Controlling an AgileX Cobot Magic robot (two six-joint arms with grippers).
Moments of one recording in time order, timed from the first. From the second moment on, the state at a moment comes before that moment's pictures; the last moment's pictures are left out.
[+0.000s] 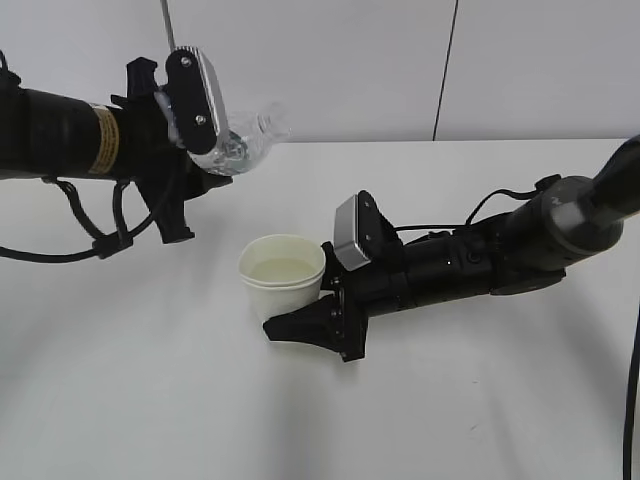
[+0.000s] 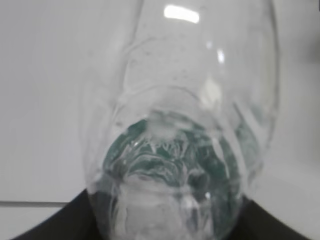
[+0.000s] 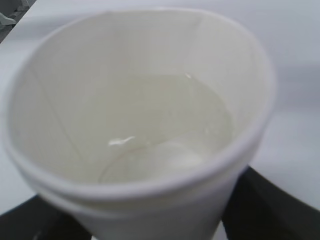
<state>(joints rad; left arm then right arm) -0.36 1.73 -1.03 1.33 -0.19 -0.26 0.29 2.25 -1.16 -1.38 -1.03 0.57</state>
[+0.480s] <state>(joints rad) -0.36 1.80 -0.99 1.09 -0.39 -0.45 0.21 2.22 -1.16 -1.44 -1.03 0.60</state>
